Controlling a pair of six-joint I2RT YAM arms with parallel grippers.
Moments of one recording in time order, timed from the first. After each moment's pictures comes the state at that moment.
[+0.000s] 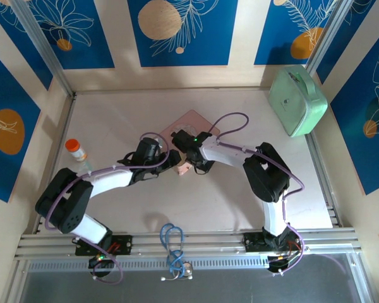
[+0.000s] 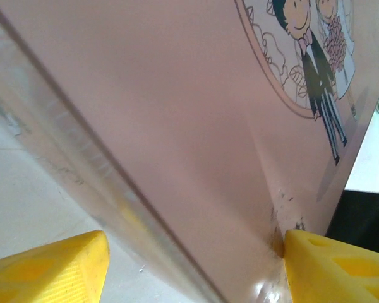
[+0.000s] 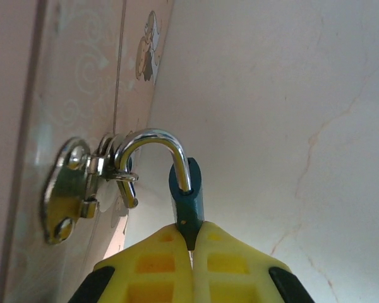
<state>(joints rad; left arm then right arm) -0.58 1.52 0.70 0.09 0.20 -0.93 0.79 1.94 1.41 -0.90 0.35 1.38</state>
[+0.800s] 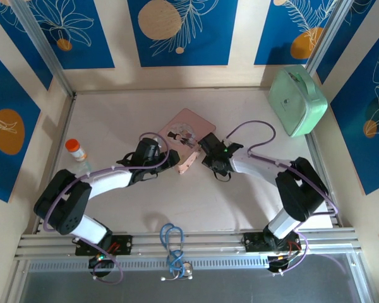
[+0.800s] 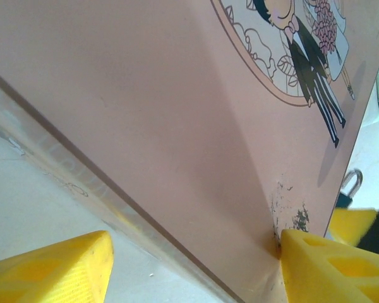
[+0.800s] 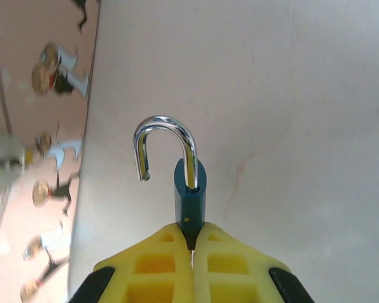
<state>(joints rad) -0.57 1.49 0.69 0.07 0.18 -0.89 0.71 1.58 0.97 -0.57 0.24 1.21</state>
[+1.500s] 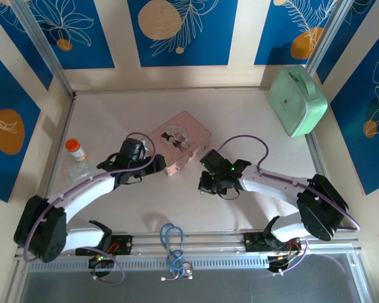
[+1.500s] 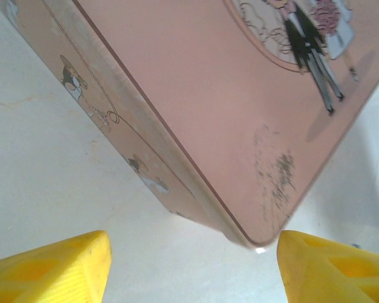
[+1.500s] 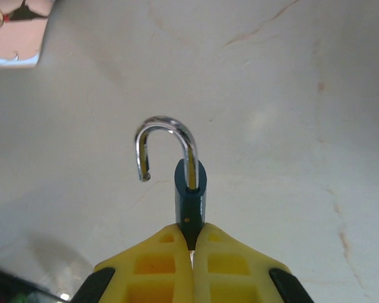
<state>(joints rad) -0.49 1.21 0.69 -0.30 0.18 -0.69 0.81 1.39 0.79 -0.53 -0.17 1.01</state>
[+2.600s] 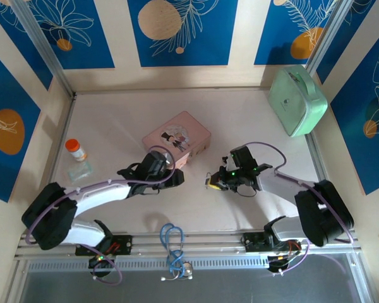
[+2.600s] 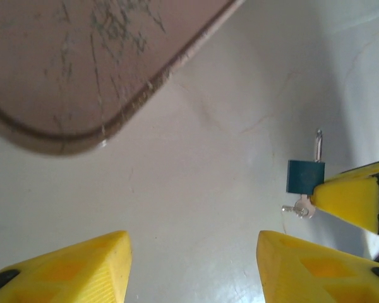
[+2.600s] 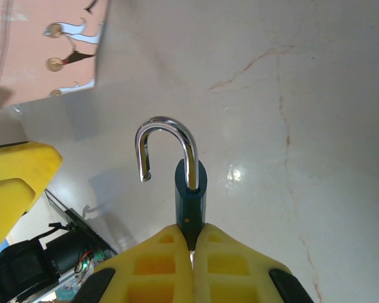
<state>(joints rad) -0.77 1.36 0.66 -0.12 0.17 -0.87 0.46 1.36 0.56 -0.22 -0.61 0.86</state>
